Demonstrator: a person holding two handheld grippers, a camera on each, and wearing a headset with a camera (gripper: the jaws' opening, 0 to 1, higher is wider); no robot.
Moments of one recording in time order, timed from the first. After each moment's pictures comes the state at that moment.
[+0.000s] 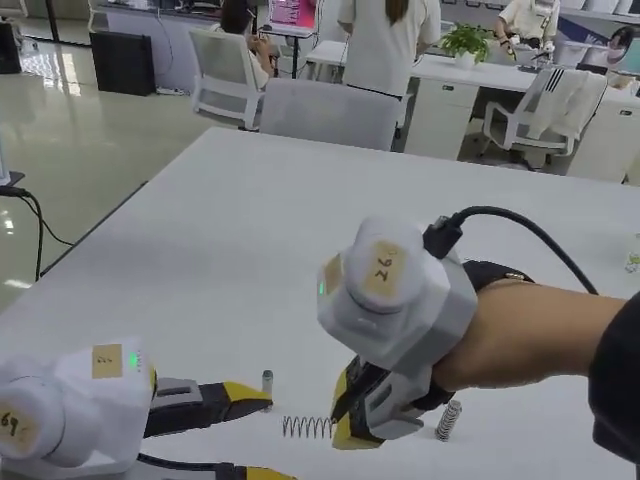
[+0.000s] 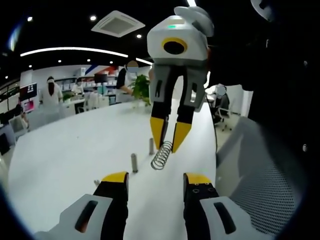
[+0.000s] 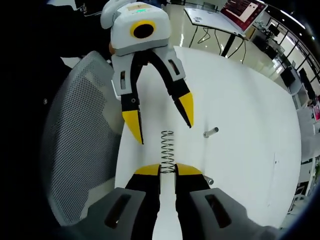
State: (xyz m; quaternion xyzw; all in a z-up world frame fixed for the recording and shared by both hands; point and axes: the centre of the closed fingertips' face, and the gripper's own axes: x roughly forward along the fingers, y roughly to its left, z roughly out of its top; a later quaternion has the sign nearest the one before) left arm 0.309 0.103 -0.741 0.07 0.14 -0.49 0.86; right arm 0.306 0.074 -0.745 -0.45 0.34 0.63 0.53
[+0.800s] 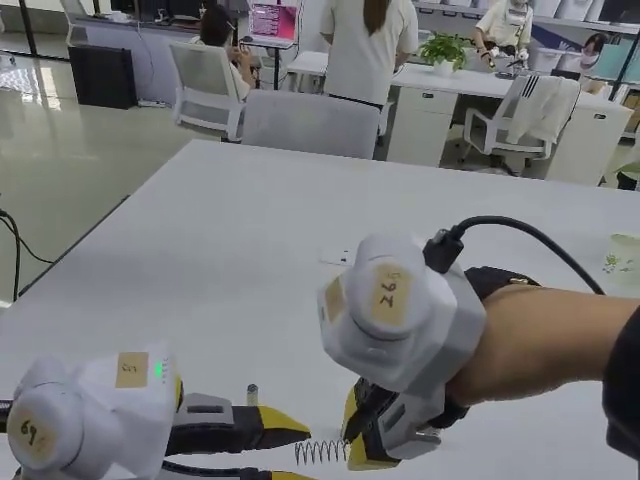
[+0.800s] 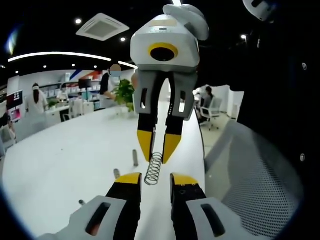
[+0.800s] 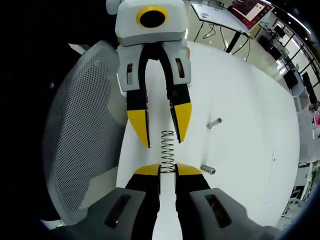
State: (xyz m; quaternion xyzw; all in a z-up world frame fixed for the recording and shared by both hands) left arm 0.300 0.067 -0.727 0.08 0.12 -0.55 0.82; right arm 0.301 0.055 -0.742 -0.48 0.35 0.62 0.51
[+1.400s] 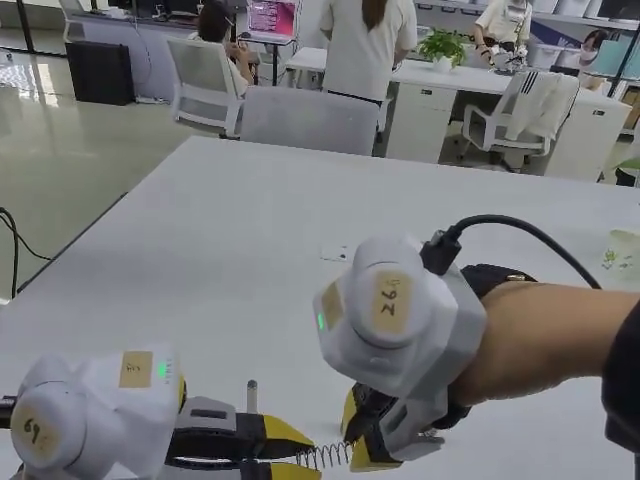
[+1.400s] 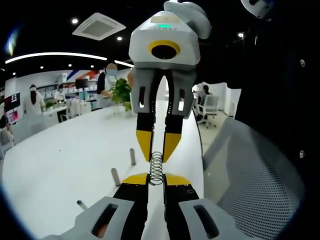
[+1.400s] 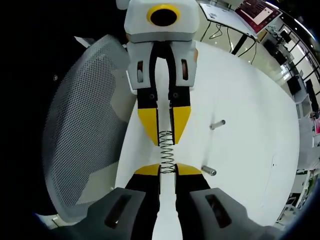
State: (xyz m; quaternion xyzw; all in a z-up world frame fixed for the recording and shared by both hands) left arm 0.297 0.065 -0.730 0.09 0.12 -0.56 0.82; right arm 0.296 0.053 -0.744 -0.50 0.34 0.63 0.49
